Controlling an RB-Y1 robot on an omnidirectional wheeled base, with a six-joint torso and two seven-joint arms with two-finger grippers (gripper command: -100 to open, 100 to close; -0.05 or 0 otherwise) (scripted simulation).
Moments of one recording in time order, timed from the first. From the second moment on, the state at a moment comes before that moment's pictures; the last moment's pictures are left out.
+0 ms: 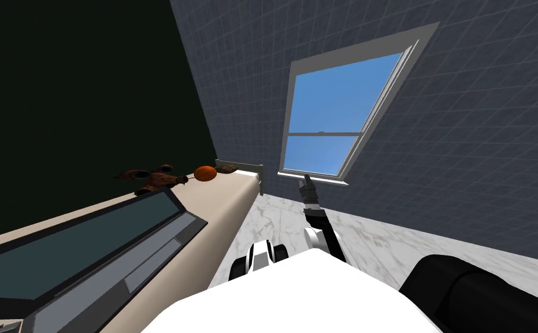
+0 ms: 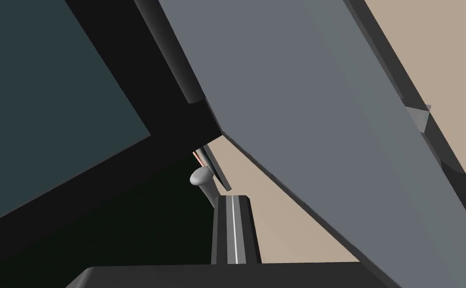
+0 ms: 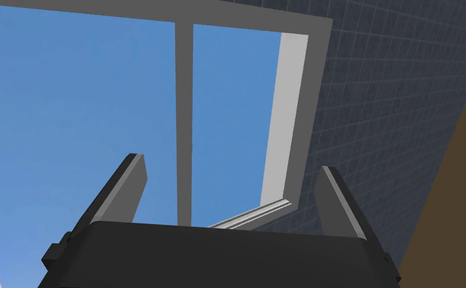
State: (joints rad) left arm 0.42 0.39 0.56 -1.50 -0.57 0.45 0.81; right arm 0.53 0.05 -0.04 -2.33 0.09 -0.35 0.04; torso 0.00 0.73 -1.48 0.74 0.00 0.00
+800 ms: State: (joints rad) left arm 0.16 0.41 0.49 -1.28 -0.47 0.28 0.60; right arm 0.53 0.05 -0.04 -2.33 0.09 -0.35 0.04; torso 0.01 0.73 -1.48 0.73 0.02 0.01
